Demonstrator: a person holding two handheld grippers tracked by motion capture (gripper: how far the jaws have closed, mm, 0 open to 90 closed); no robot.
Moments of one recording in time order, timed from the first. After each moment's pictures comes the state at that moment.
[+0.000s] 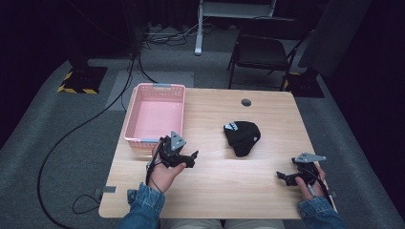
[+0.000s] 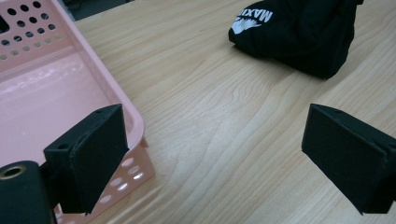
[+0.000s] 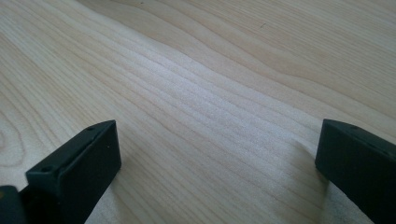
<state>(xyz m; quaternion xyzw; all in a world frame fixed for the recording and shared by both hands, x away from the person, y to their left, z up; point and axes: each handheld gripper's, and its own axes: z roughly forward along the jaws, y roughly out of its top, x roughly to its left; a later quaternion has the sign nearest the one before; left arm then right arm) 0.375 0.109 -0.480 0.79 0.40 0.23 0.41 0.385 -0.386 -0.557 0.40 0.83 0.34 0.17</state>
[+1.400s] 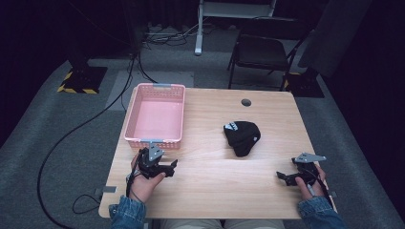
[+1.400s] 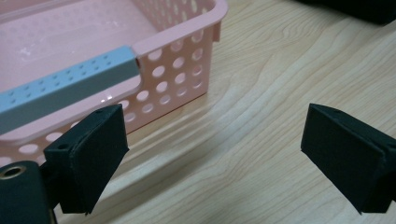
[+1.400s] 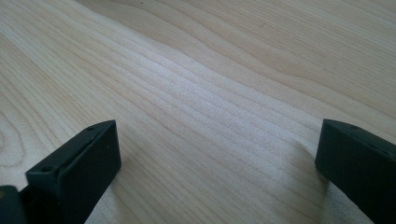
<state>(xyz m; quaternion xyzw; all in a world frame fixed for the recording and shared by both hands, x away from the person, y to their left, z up) 0.353 0.172 -0.520 0.78 0.45 0.23 0.38 0.385 -0.386 -0.557 0.40 0.83 0.34 0.17</state>
